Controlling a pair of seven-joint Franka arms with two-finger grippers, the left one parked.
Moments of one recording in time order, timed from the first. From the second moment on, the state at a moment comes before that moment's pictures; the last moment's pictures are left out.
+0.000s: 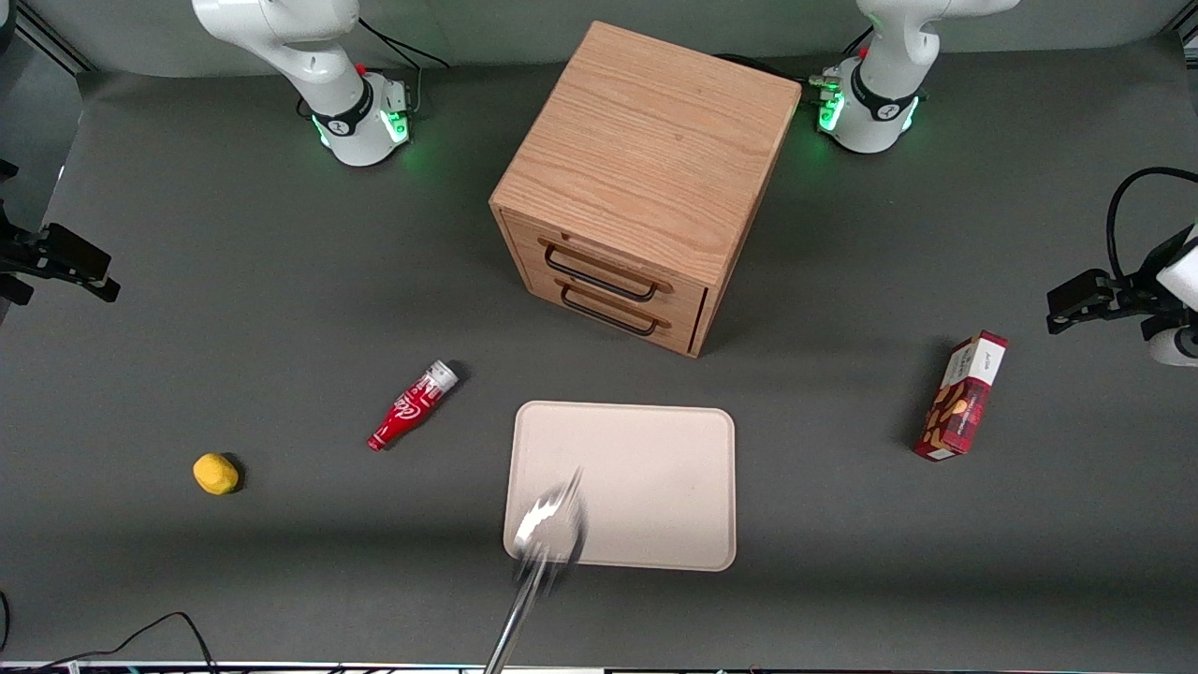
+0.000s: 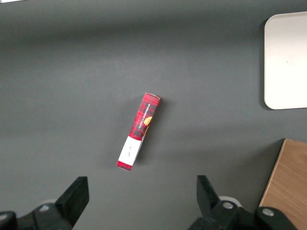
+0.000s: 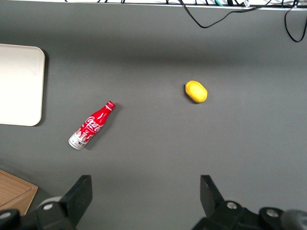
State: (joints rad) arm 0.01 0.01 -0.06 -1.53 -0.02 1.65 -0.05
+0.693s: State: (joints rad) arm 0.04 0.13 0.23 -1.43 -0.03 1.65 -0.18
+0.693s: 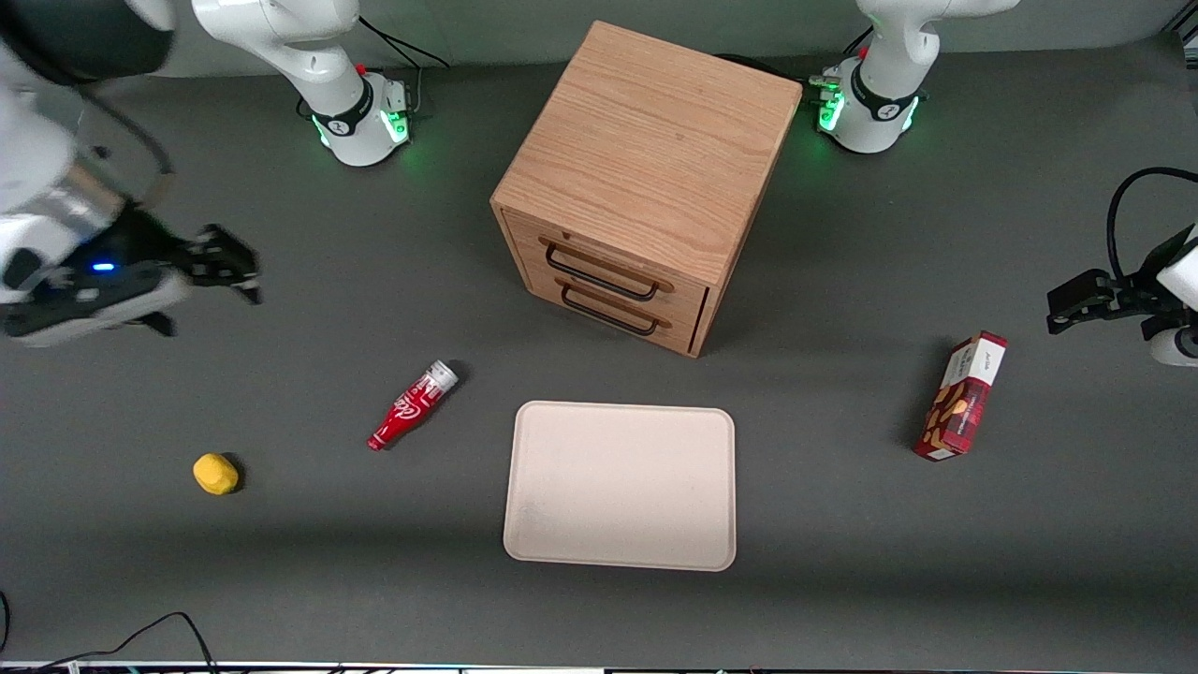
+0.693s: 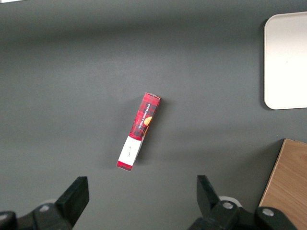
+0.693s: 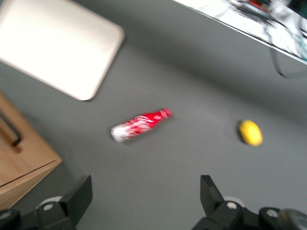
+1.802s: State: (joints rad) arm 0.10 0.53 0.70 -1.40 -0.04 1.86 -0.25
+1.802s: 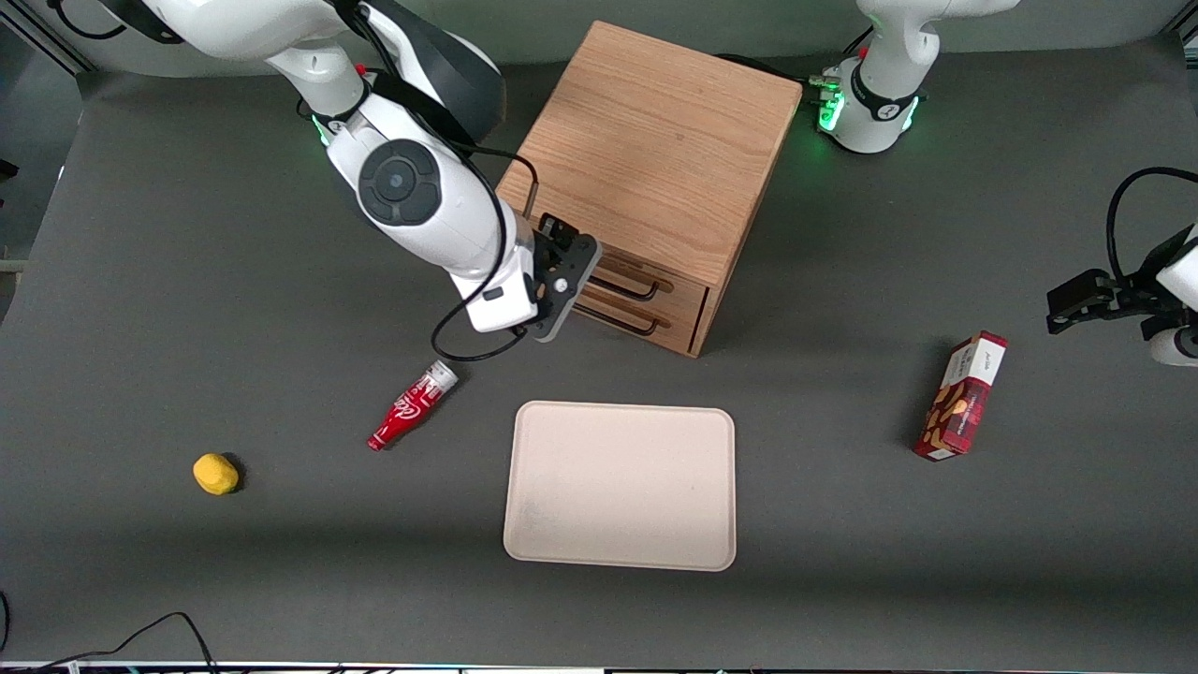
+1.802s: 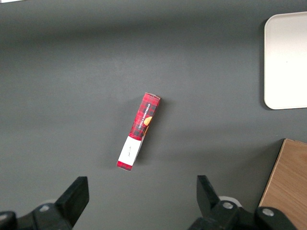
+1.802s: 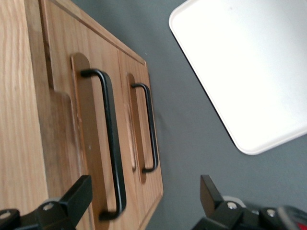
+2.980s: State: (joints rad) arm 0.10 0.62 0.72 -1.46 -0.12 2.02 -0.25
